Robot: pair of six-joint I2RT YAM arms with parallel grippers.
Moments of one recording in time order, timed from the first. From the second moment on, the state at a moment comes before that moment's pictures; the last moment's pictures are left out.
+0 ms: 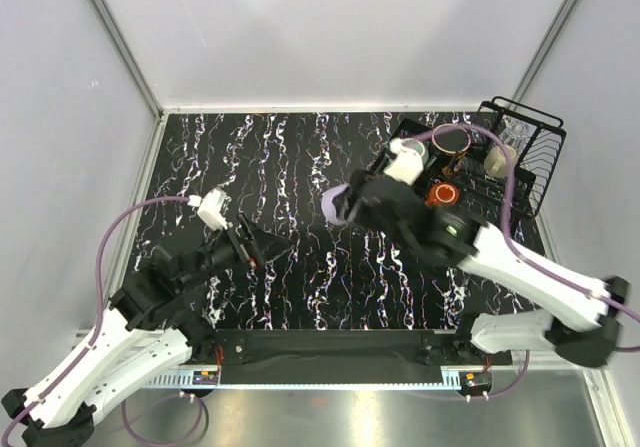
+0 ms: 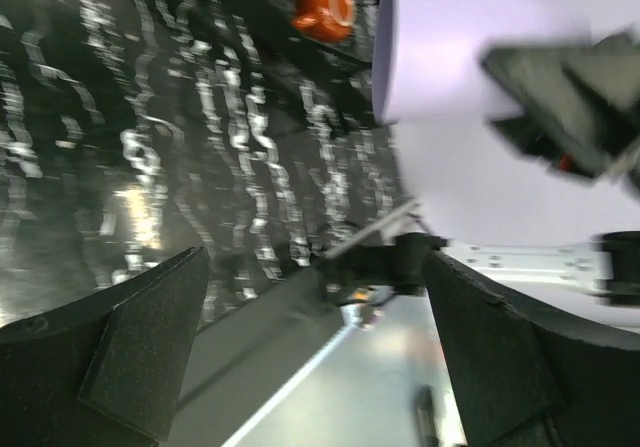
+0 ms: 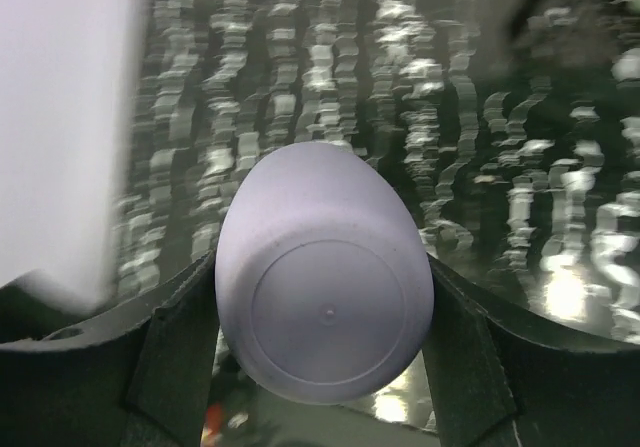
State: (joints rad) left arm -0.73 0.51 0.71 -0.50 0.11 -1.00; right arm 1.08 1.14 1.26 -0.66 0.57 0.96
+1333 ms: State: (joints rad) left arm -0.73 0.63 0.78 -0.66 0.25 -0.66; right arm 0.50 1.92 1.63 -1.04 0.73 0.72
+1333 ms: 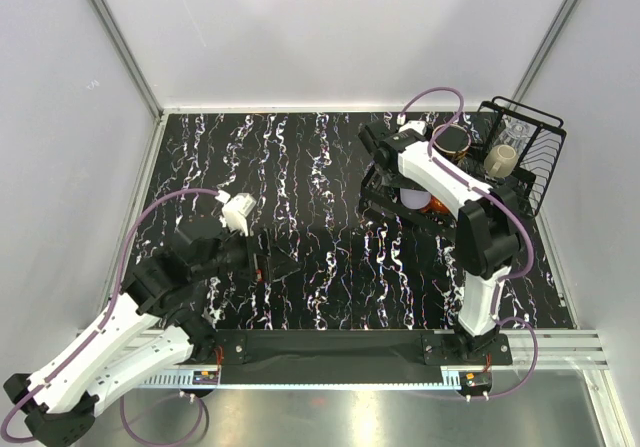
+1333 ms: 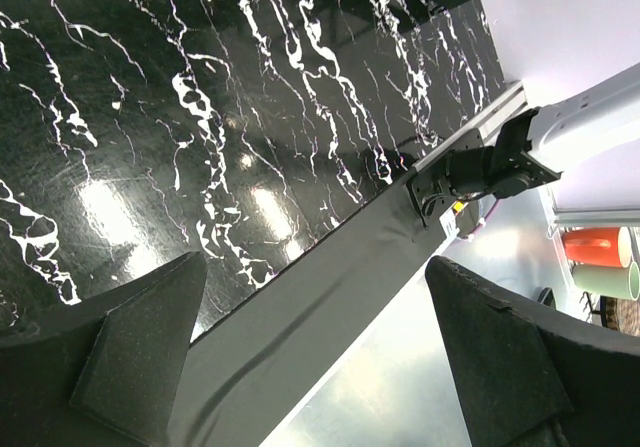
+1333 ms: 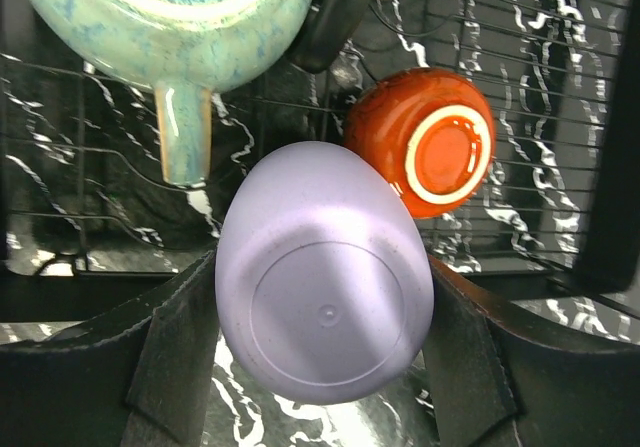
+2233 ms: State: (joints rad) left arm -0.73 0.64 0.76 -0.66 0.26 -0.67; right arm 0.47 1.85 1.44 -0.73 0.65 0.75
